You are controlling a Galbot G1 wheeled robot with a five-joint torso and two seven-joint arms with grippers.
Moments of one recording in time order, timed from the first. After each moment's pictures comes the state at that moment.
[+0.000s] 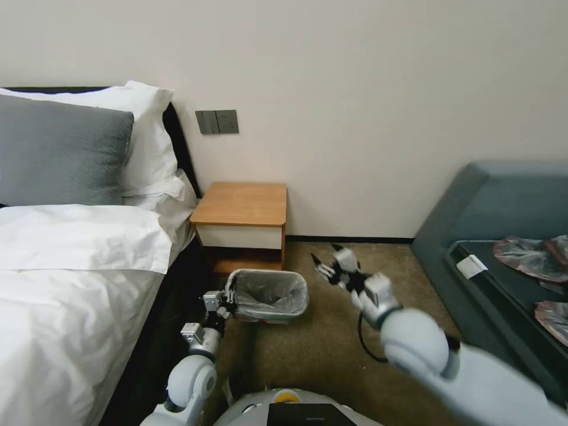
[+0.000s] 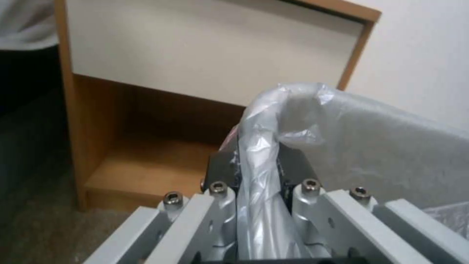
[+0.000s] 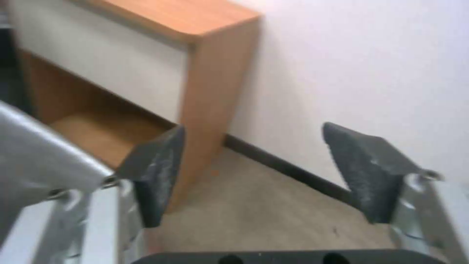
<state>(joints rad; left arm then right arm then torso) 1.60 -1.28 -0.39 -2.04 -0.45 -0.01 -0.10 -1.36 0.75 0.19 2.40 0.42 -0.44 0.40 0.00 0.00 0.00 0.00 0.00</state>
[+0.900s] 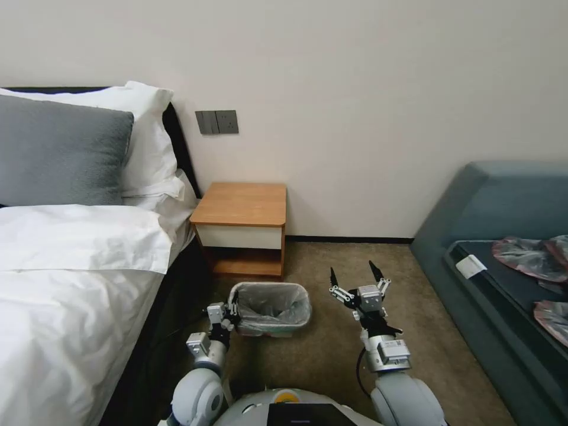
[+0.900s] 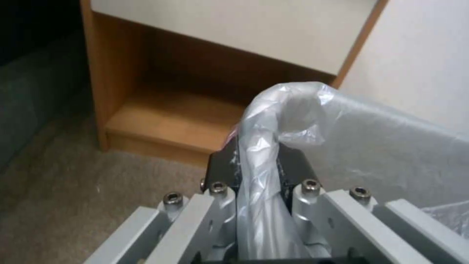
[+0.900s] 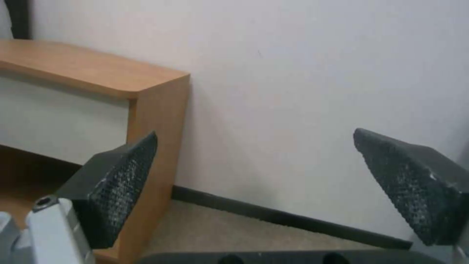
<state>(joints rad) 1.66 -1.27 -0.31 -2.11 -0.47 0.07 -0.28 -1.76 1.37 0.38 2.38 -0.19 -0.03 0.17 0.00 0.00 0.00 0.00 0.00</state>
